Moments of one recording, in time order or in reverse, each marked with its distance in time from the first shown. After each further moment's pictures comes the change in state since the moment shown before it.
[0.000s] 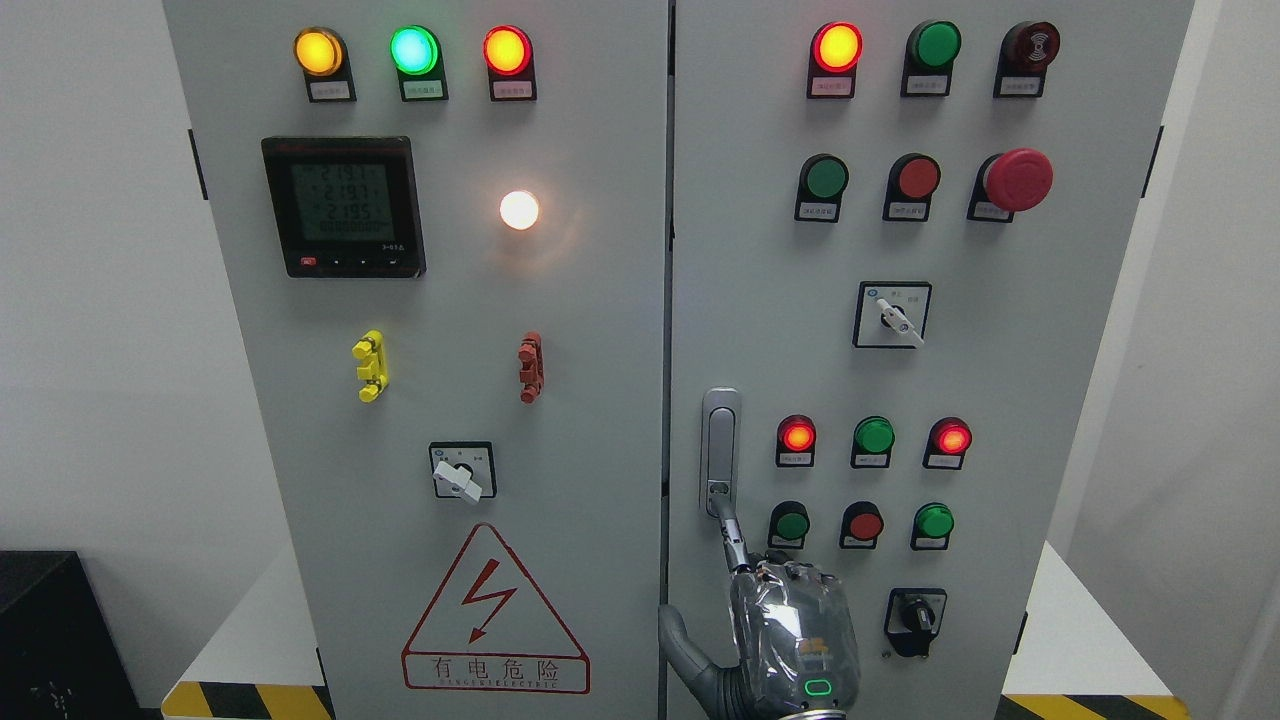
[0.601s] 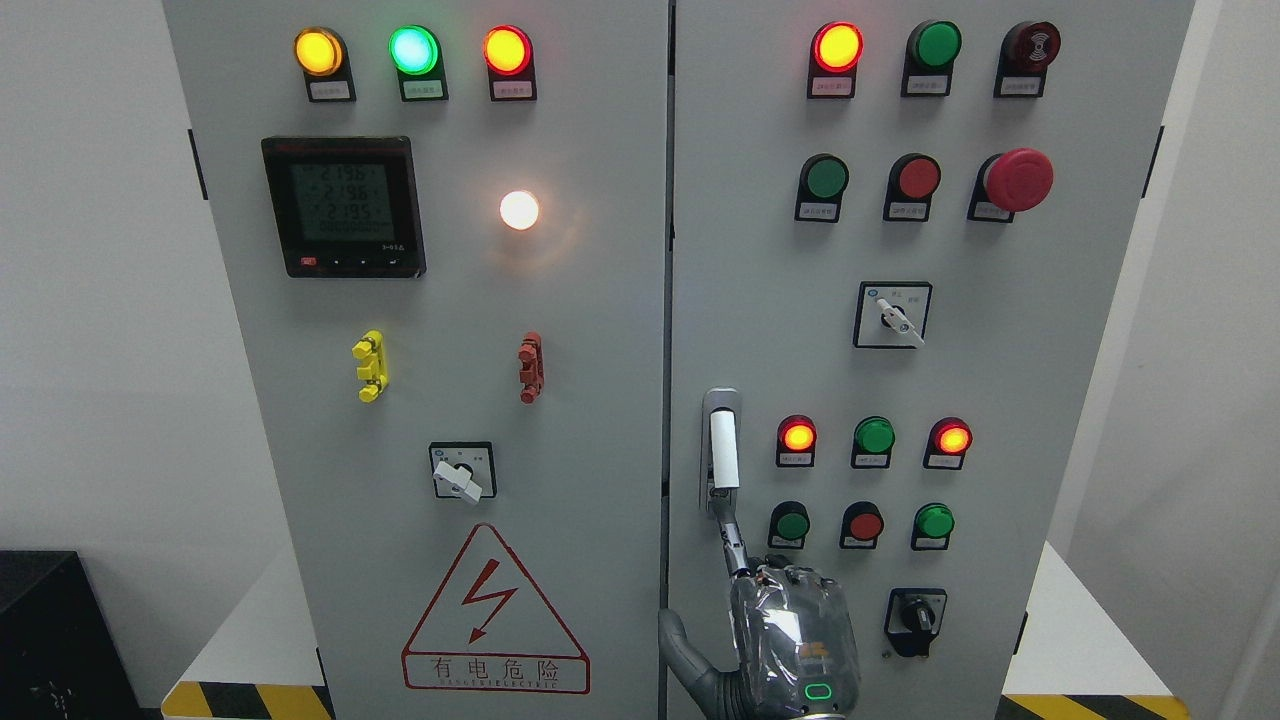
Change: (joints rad) left arm 0.000 0.000 0.000 0.000 0.000 0.000 0.000; right arm 0.006 0.000 0.000 -0.001 0.000 0.000 0.001
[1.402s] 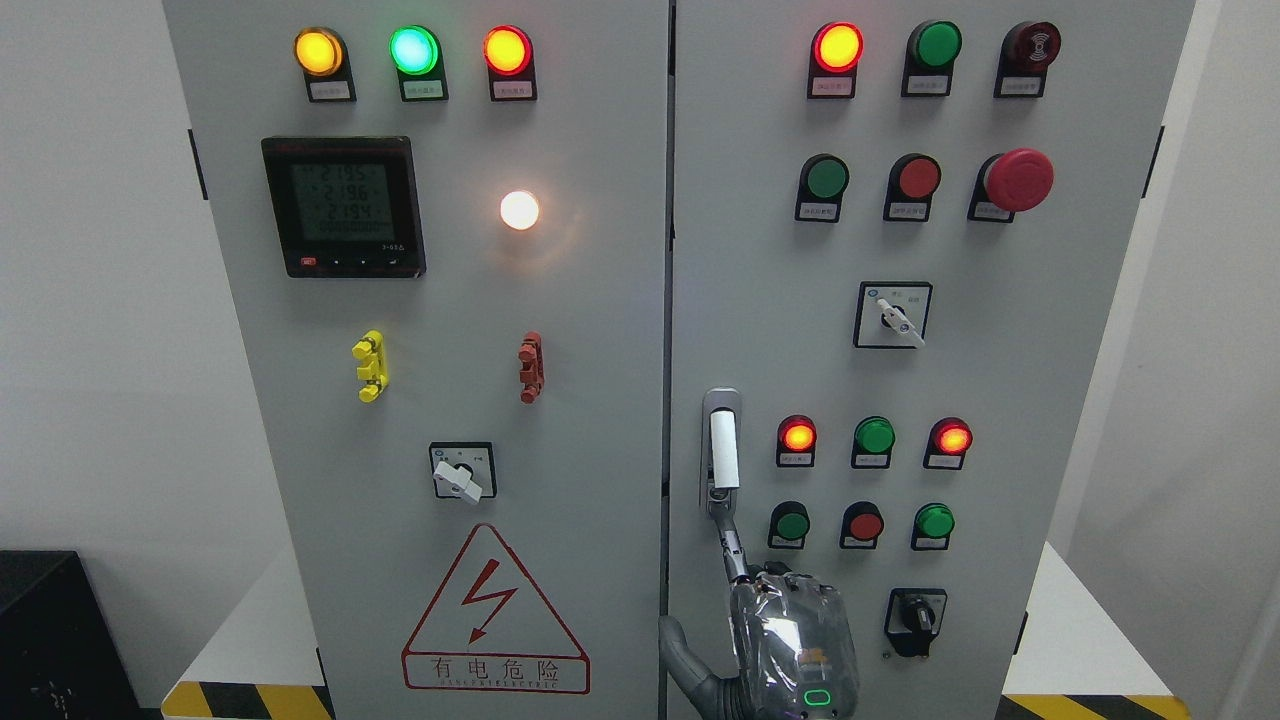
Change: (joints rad) left arm 0.000 0.000 0.000 0.000 0.000 0.003 0.000; right arm 0.007 -0.001 0.000 0.012 -0.003 0.000 0.001
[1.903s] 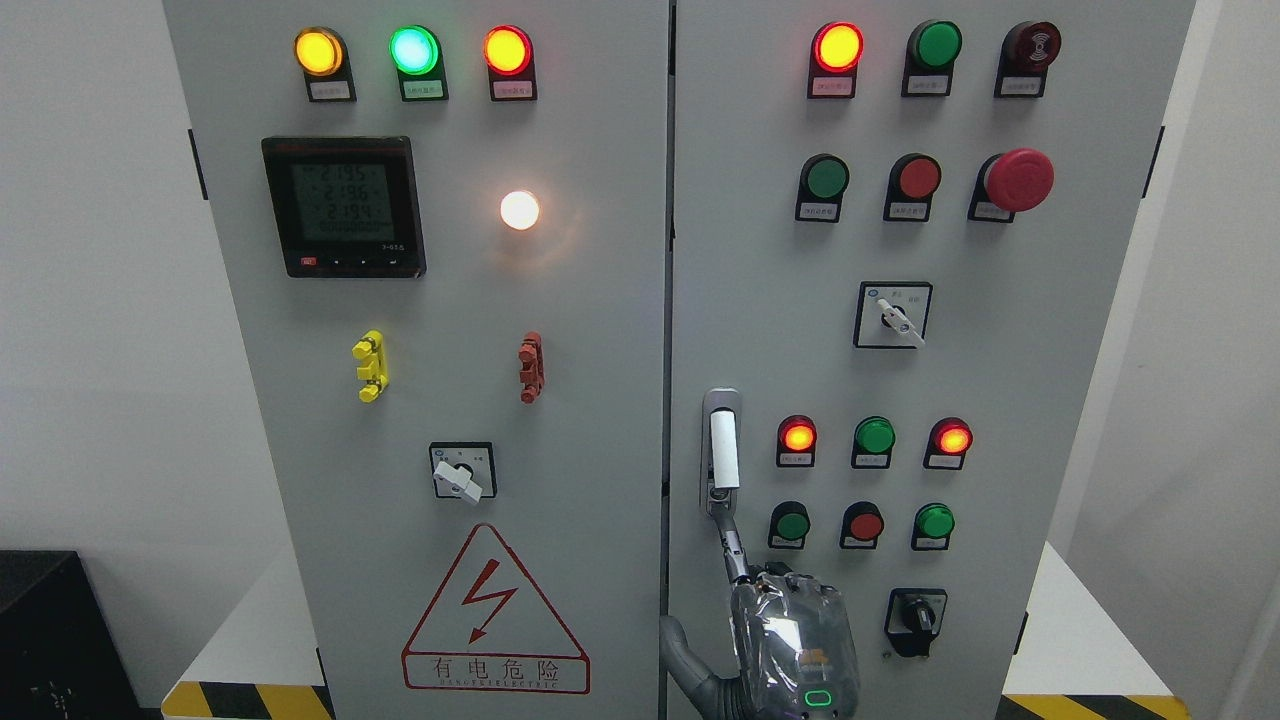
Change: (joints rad) left arm 0.000 0.000 0.000 0.000 0.000 -0.003 0.000; right arm 0.000 0.000 -0.001 -0.001 -0.002 0.000 -0.002
